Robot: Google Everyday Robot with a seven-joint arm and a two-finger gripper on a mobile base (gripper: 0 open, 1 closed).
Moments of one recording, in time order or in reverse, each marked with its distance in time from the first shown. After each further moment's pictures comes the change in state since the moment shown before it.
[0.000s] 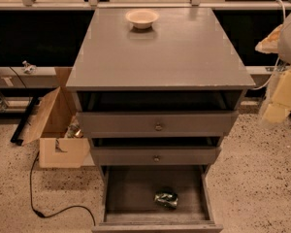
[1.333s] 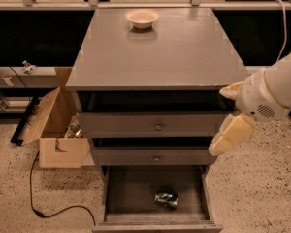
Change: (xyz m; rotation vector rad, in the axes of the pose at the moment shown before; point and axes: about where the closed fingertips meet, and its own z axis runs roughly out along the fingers) arm -0.021 0.021 0.126 -0.106 -0.291 0.137
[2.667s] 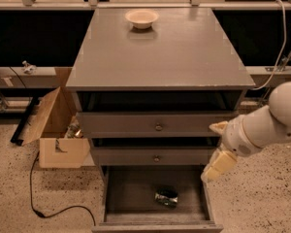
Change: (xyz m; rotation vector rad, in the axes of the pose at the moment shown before) arm 0.073 0.005 0.122 -0.085 -0.032 0.035
